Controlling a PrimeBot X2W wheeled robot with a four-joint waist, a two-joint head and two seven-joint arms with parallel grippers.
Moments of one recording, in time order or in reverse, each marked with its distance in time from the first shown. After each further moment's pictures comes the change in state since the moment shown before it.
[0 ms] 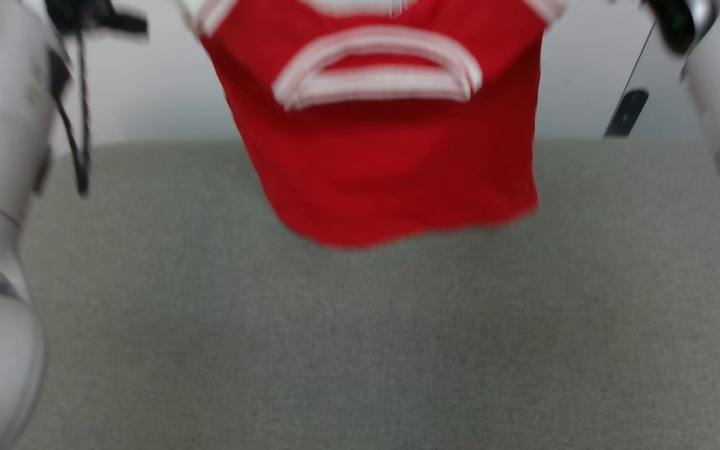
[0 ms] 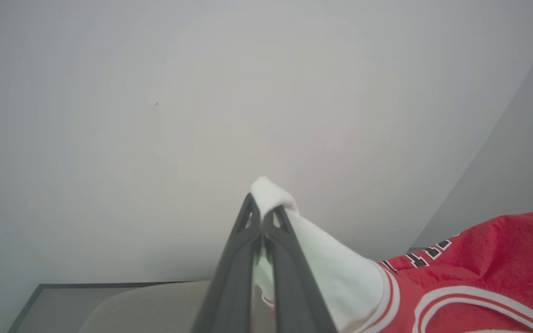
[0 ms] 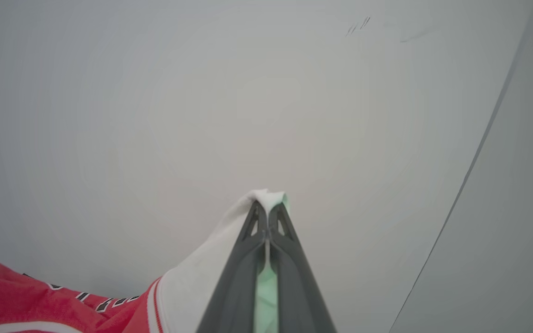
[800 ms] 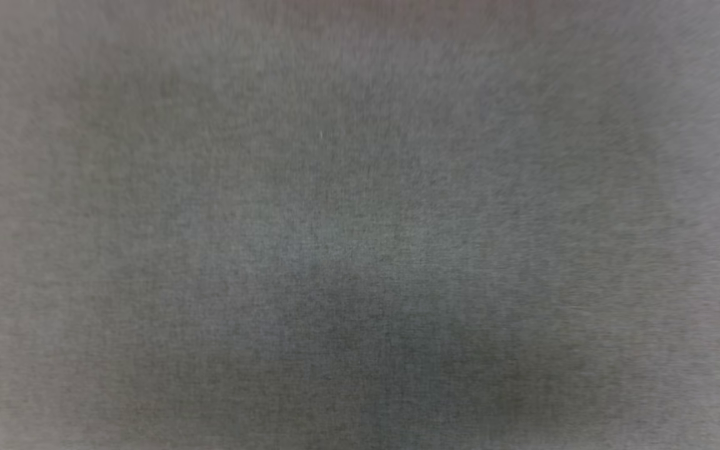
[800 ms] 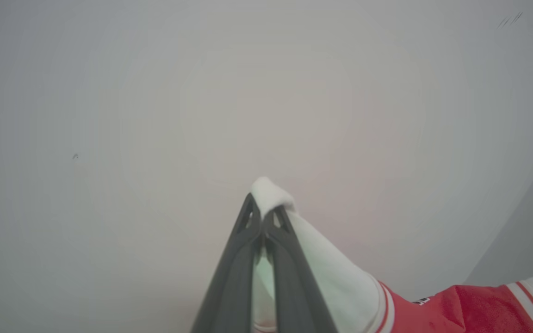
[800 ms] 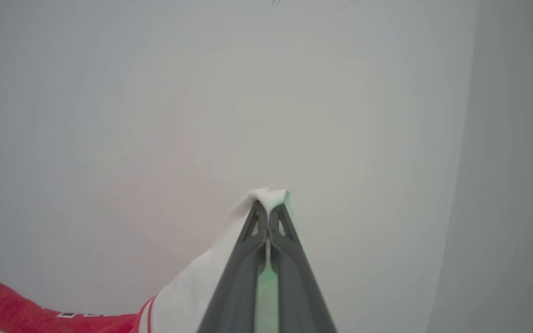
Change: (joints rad) left arm -0.468 -0.054 0.099 0.006 -0.034 0.025 -0.250; right arm -0.182 -0.033 -0.573 -0.304 -0.463 0.000 -0.181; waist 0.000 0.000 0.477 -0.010
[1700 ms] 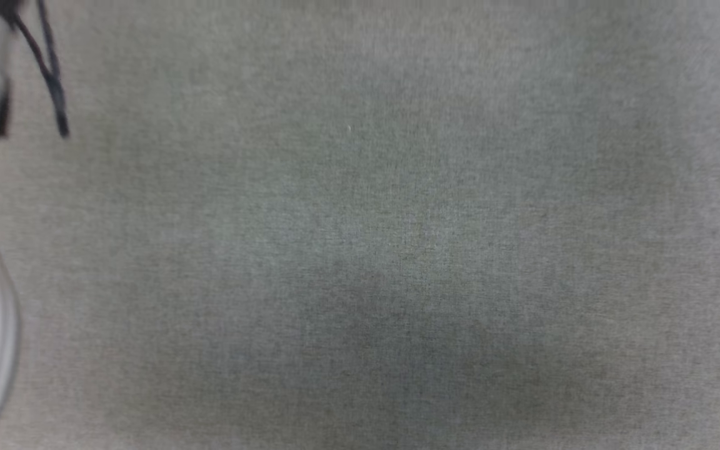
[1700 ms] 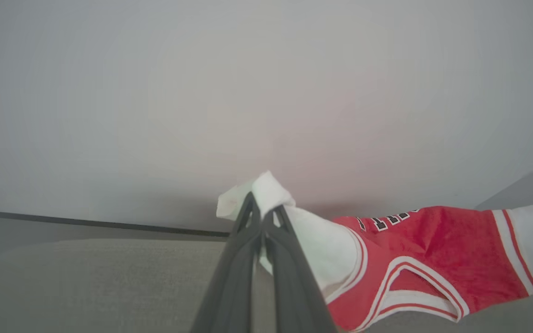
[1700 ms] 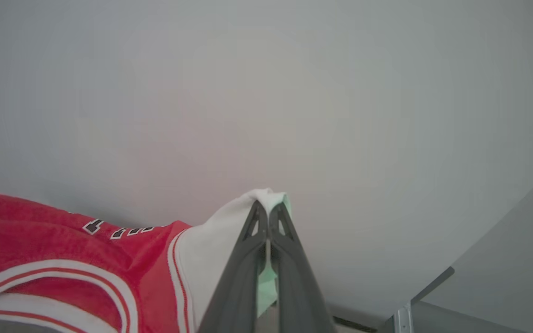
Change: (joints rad) left arm 0.323 0.049 -0.058 0.021 -0.020 -0.062 0.147; right arm 0.105 0.040 0.134 0.286 0.023 0.000 0.158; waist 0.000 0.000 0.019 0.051
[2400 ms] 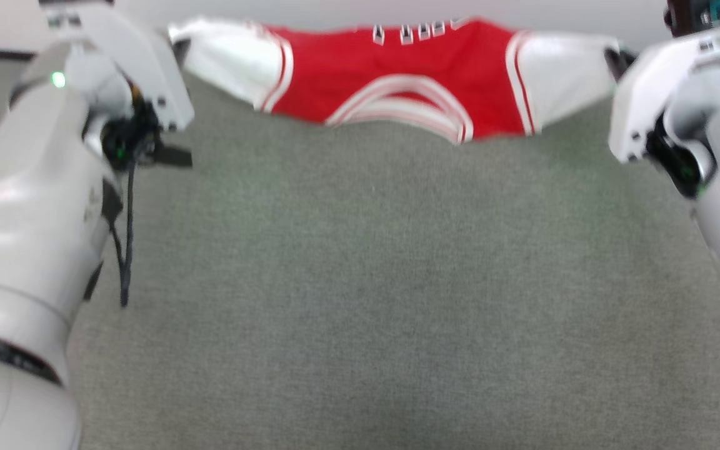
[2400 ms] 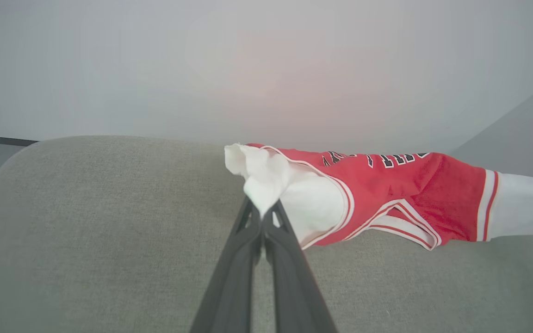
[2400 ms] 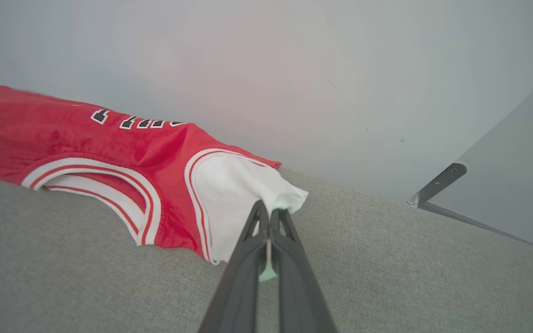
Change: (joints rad) left arm 0.425 0.027 -0.048 -0.110 -0.065 -0.004 0.038; right arm 0.465 -0.154 0.450 -0.241 0.477 0.000 0.274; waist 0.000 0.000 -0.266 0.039
